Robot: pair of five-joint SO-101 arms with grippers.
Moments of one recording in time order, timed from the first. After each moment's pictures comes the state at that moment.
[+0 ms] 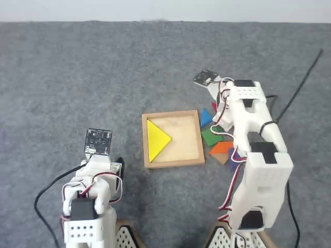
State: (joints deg) left arm -9.4 -103.1 96.9 72.0 -4.0; right arm -4.3 28.0 0.9 65.4 45.2
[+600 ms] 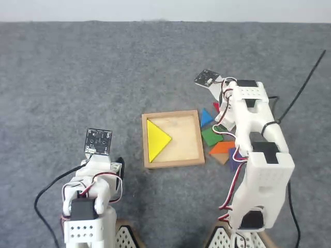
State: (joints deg) left arm -9.4 -103.1 96.9 72.0 -4.0; right arm -3.4 28.0 0.9 64.1 49.4
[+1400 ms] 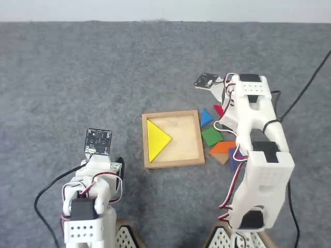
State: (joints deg) left arm -9.4 -103.1 96.9 72.0 -4.0; right arm -3.2 28.0 -4.8 76.4 56.5
